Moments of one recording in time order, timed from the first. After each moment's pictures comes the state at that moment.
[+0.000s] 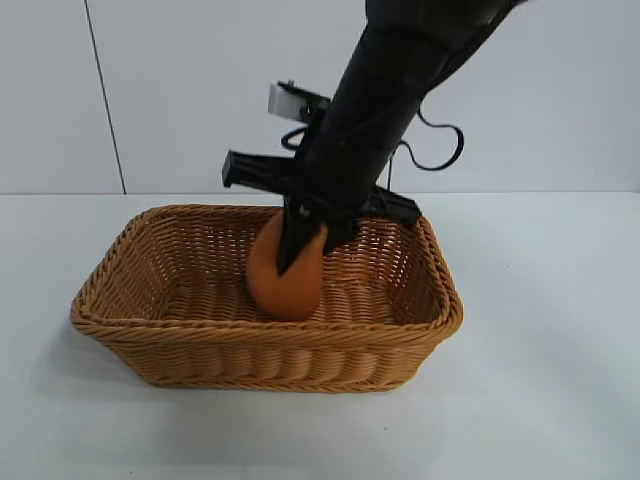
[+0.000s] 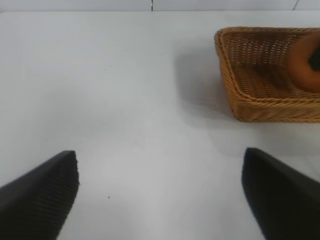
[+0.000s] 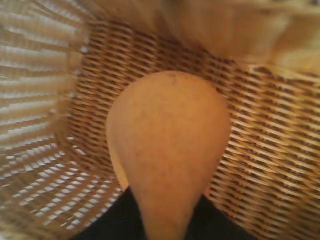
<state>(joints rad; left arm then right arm) -0.01 0.00 -0.50 -0.04 1.06 0.01 0.59 2.13 -1.51 0.34 0.76 0.04</state>
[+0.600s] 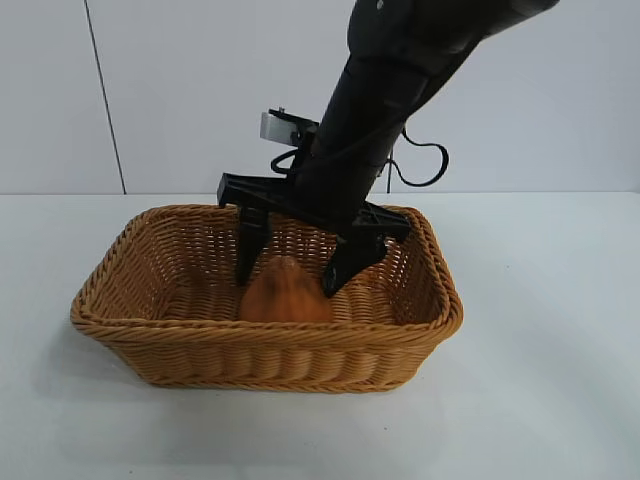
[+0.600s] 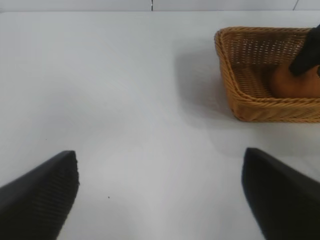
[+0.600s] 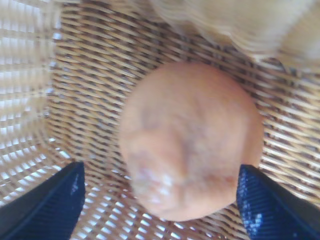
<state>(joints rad) -0.01 0.00 -0.50 -0.04 1.06 0.01 0.59 2.16 -1.64 0.32 0.89 0.04</state>
